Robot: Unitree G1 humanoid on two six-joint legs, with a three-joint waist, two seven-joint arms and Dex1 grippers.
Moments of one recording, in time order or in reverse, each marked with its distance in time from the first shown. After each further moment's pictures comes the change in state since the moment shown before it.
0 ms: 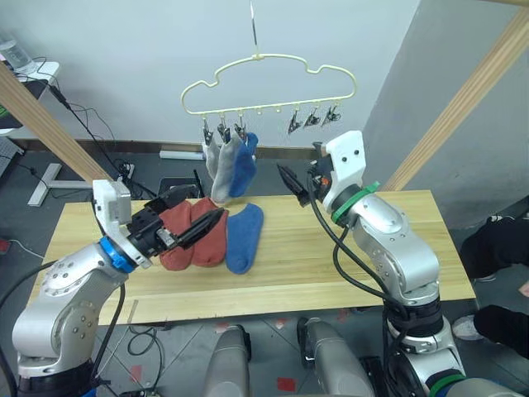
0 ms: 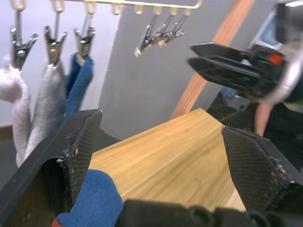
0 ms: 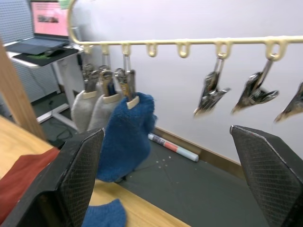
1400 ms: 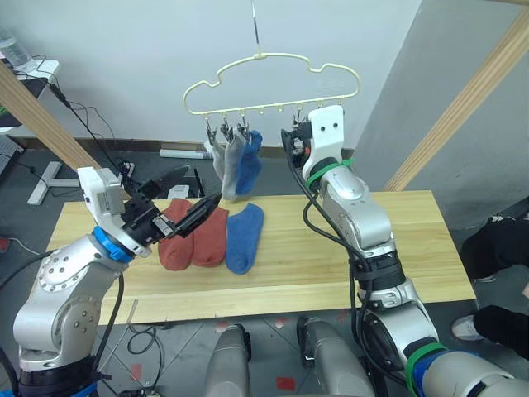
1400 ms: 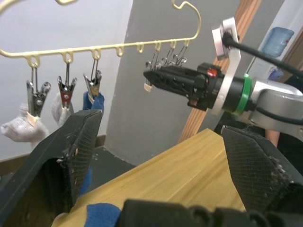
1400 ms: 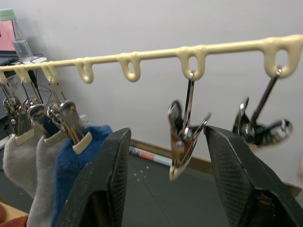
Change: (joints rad) left arm -0.072 0.009 -0.025 0.009 -0.015 -0.059 0.083; right arm -0.259 0.131 -0.067 0.480 -0.055 -0.264 -0.176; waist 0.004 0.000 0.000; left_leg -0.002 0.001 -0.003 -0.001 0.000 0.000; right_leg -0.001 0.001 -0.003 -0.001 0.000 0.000
